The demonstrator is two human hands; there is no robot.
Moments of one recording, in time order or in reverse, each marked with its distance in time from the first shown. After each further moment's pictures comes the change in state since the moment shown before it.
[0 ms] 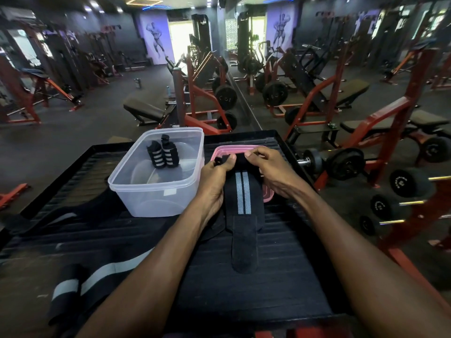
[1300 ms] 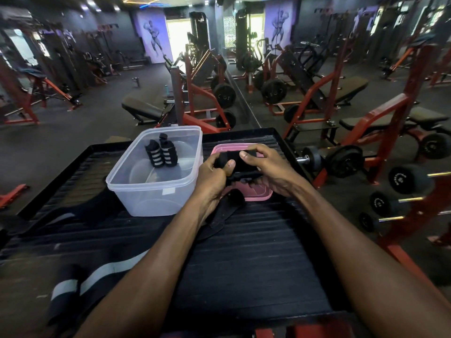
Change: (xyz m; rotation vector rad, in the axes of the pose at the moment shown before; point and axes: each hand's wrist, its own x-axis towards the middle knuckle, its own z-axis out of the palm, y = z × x) left_hand 0.001 -0.001 -0.003 0.154 -0.004 0.060; right_hand -0.010 -0.013 0.001 0.136 -0.052 0.122
